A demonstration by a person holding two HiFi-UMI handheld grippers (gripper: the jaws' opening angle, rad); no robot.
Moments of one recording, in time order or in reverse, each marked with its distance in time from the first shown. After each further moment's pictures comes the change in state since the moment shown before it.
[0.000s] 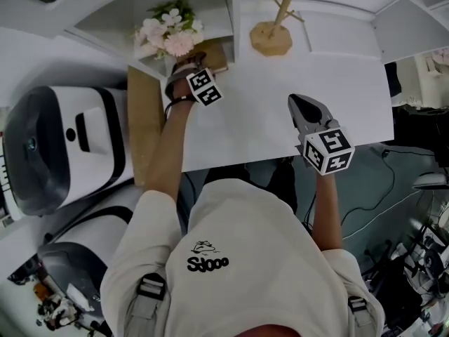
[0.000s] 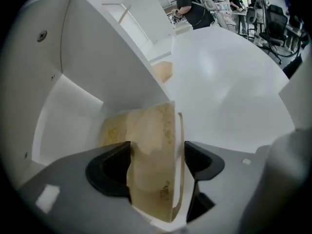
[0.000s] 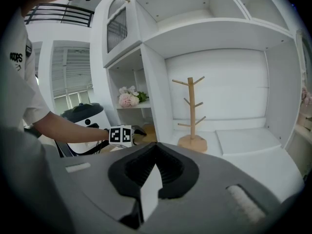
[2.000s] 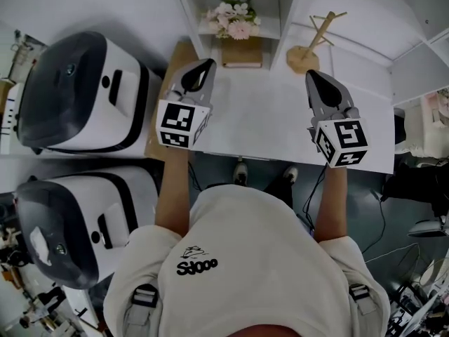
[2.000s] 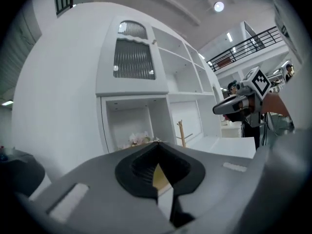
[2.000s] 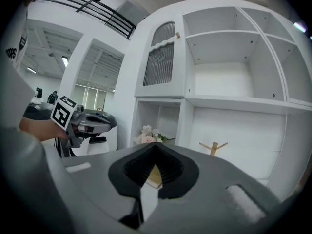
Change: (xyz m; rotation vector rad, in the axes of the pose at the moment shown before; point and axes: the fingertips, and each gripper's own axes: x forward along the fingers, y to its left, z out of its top) left arm -0.376 0.035 -0.002 -0.791 -0.724 0.445; right arm -0.049 0.094 0.136 -0.341 -0.293 0.065
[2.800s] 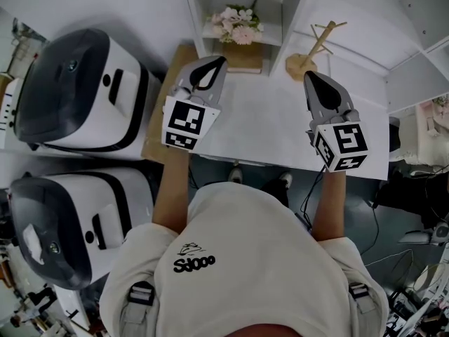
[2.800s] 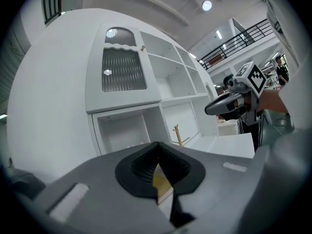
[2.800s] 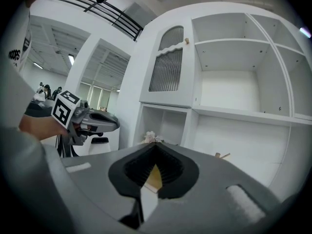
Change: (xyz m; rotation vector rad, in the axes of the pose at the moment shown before) left arm -0.002 -0.012 0.039 0.106 -0.041 -0.032; right arm -0.001 0.014 0.028 -0.065 -0.021 0.021
